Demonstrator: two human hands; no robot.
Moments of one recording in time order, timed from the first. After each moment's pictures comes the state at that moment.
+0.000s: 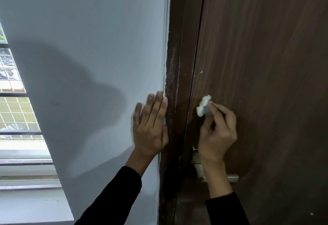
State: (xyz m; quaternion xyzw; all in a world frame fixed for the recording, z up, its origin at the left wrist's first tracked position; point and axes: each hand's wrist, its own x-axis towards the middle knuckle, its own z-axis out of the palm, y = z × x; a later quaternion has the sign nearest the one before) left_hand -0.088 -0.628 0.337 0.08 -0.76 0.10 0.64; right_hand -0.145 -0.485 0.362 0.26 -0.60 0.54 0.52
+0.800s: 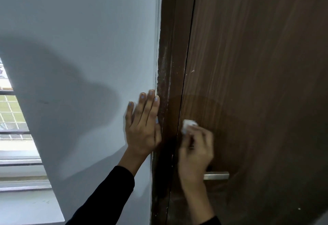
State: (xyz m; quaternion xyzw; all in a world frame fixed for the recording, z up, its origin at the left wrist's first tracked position) left_hand -0.090 -0.627 0.335 0.08 -0.75 0.10 0.64; right_hand -0.112 -0.487 0.318 0.24 -0.69 0.54 0.41
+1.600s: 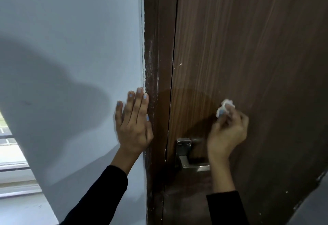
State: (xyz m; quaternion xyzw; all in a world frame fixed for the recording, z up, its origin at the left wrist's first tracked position) left_hand -0.095 -0.629 0.326 0.08 -0.75 0.11 0.65; right_hand -0.159 -0.436 0.358 0.08 -0.66 0.62 0.41
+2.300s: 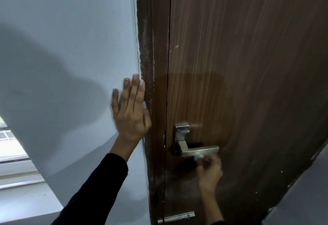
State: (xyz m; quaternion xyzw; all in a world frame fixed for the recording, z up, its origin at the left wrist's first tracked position) left_hand -0.096 -0.629 0.322 0.08 -0.74 0.10 0.66; right_hand -0.151 -0.422 0.170 0.02 -0.77 0.61 0.18
